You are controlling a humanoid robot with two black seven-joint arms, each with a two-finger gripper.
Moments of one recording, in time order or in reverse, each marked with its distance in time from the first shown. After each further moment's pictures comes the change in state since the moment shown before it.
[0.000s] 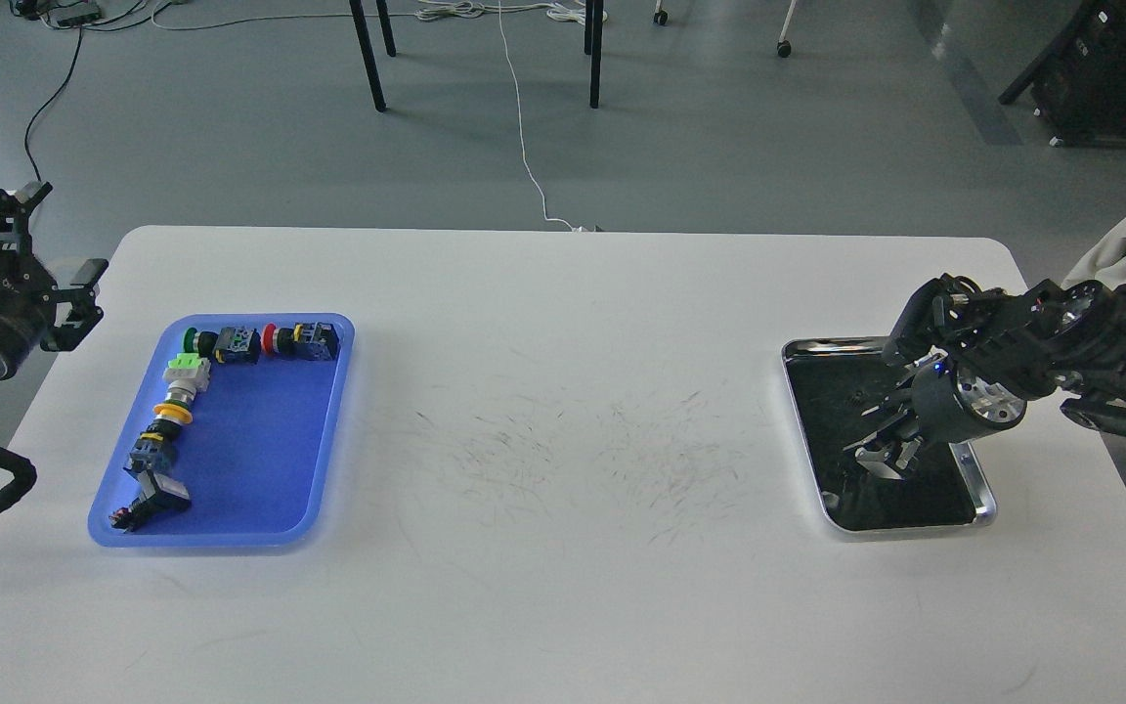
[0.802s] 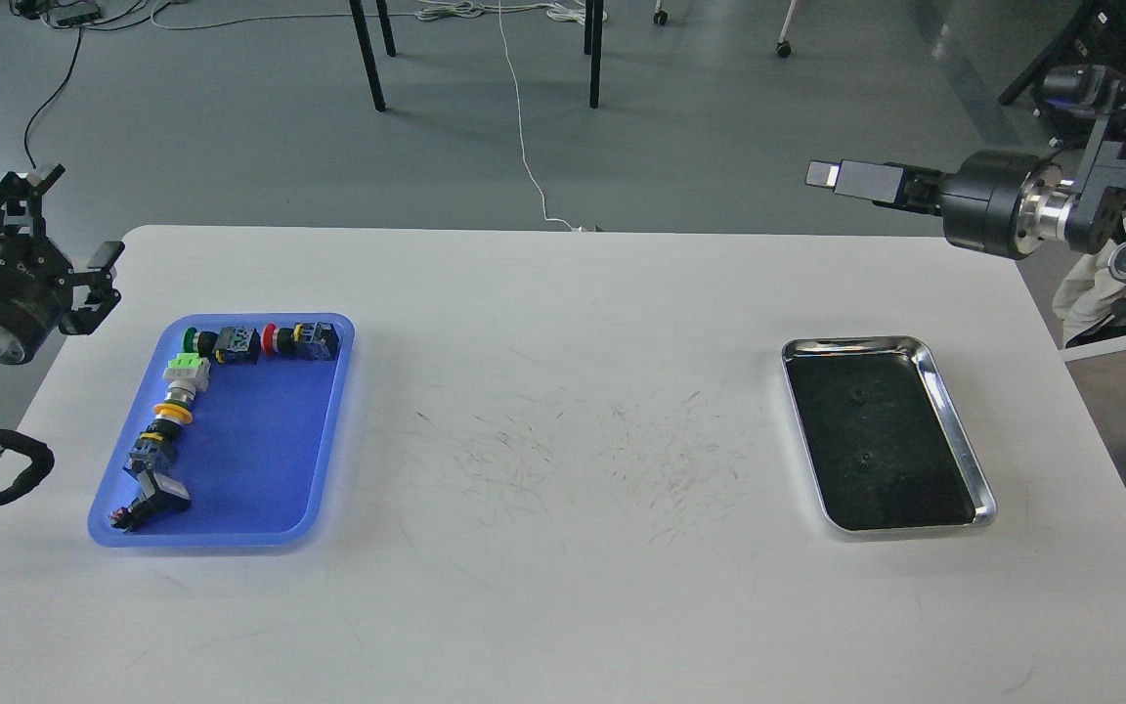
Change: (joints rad) left arm -0.017 -0.019 -0.033 -0.029 -0.002 0.000 0.005; right arm -0.023 -0.236 0.489 0.011 0.740 -0.010 0.000
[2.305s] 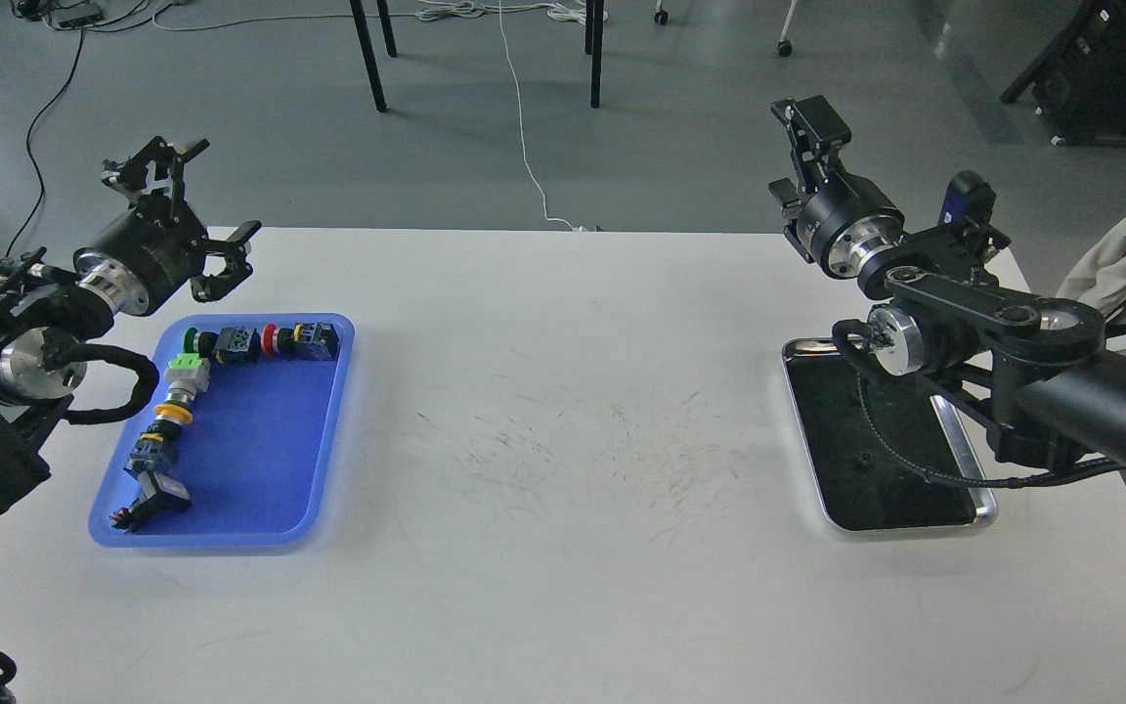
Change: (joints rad) left arm -0.118 -0.174 -0.135 0.003 -0.055 0.009 0.335; right arm -0.344 0.440 0.462 -0.221 0.704 -0.325 -0.120
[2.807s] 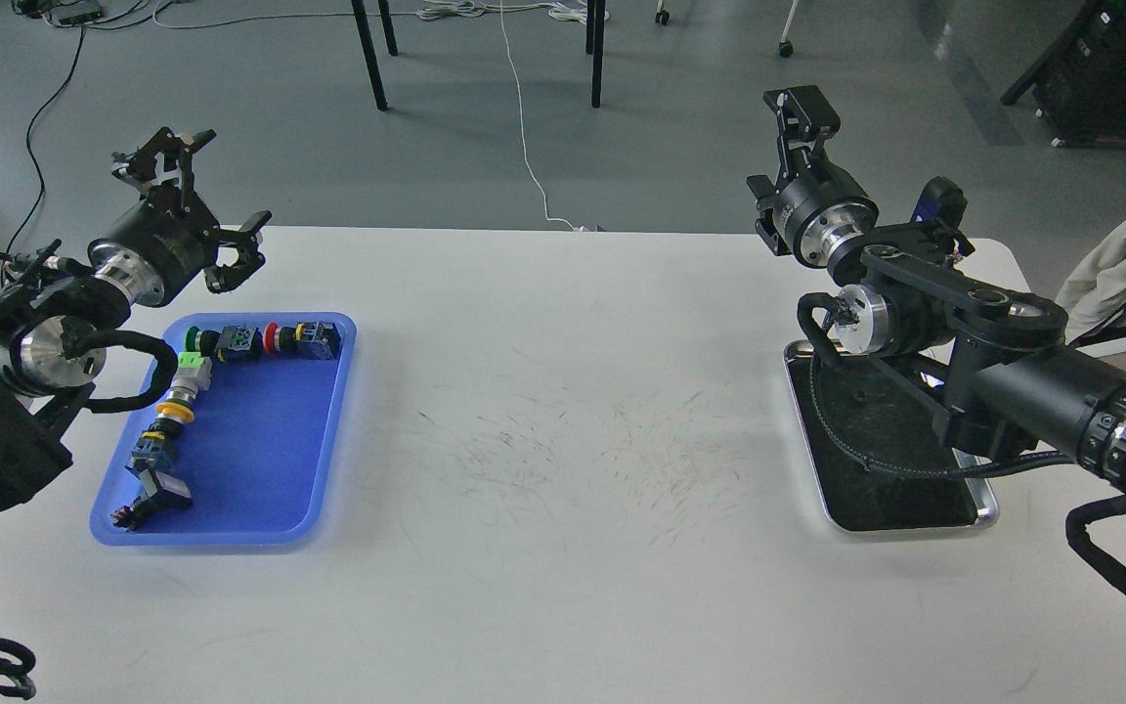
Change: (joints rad) left arm -0.017 -0.037 -0.015 0.007 -0.020 0.040 0.017; right arm -0.006 0.082 0.116 -0.069 0.096 0.008 -0.067
